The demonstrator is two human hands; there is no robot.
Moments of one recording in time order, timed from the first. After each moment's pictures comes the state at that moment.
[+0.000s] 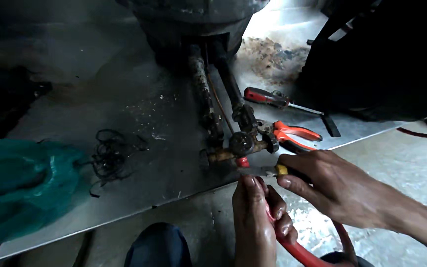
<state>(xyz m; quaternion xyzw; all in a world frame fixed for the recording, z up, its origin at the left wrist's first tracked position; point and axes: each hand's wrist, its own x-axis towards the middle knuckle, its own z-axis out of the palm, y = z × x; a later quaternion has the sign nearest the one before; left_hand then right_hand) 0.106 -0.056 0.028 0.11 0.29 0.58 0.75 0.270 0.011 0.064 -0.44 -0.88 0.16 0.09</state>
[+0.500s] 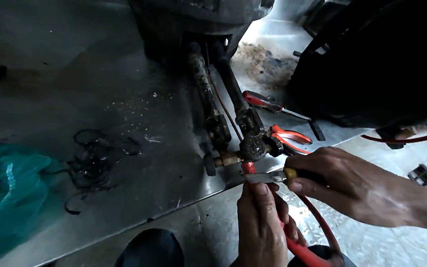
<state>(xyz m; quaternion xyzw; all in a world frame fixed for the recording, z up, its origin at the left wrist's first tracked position) 0.100 -0.055 0.024 0.22 0.31 0.58 0.72 0.267 0.016 0.099 -0.45 -0.87 0.20 0.00</state>
